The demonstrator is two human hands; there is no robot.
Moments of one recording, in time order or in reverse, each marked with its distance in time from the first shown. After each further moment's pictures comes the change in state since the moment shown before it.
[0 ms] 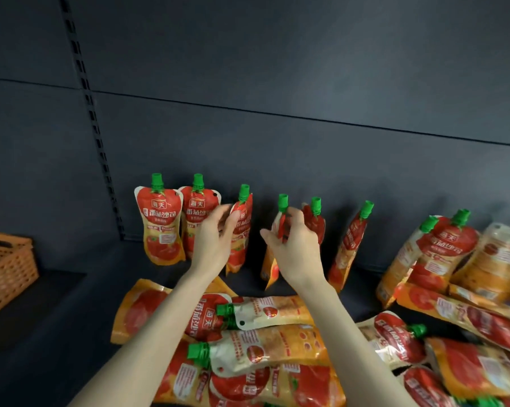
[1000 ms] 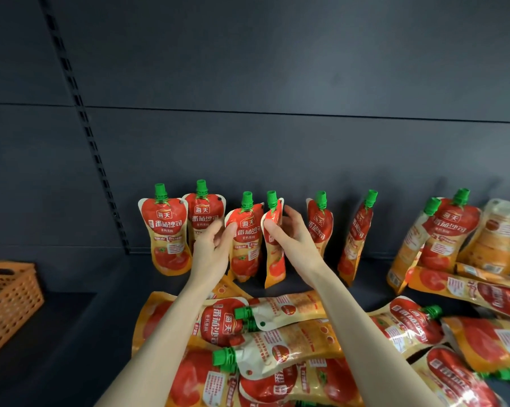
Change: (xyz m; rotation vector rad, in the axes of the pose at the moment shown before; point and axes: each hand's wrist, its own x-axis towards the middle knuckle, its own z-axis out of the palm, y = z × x) left_hand -0.010 -0.010 -0.020 -0.163 -0.111 -0.121; right_hand 0.007 0.009 0.021 0.630 -0.237 0.293
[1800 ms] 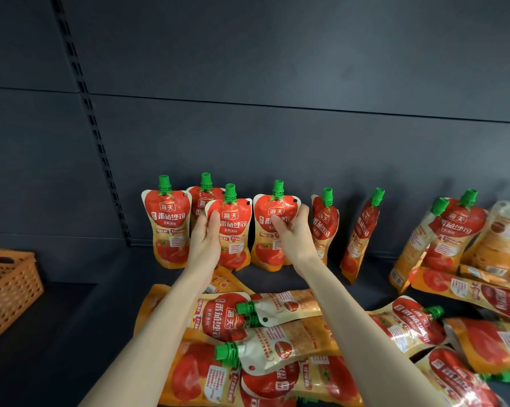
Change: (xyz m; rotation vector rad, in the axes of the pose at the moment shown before) left_hand 0.011 -0.015 -0.008 -0.218 0.064 -0.314; right_hand 0.022 0.009 0.013 -0.110 0.221 -0.056
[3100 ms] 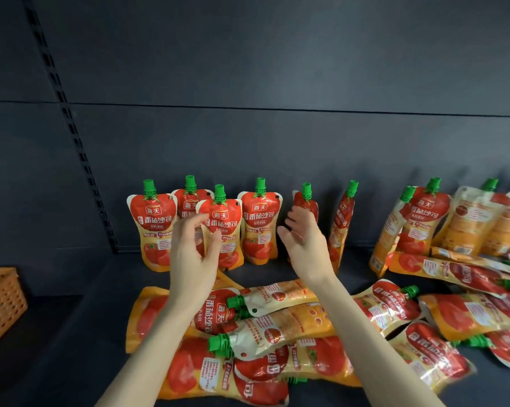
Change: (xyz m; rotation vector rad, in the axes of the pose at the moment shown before) left_hand -0.051 0.015 -0.011 0.405 0.102 0.544; right_hand -0.054 -0.007 -0.040 -0.162 0.074 -0.183
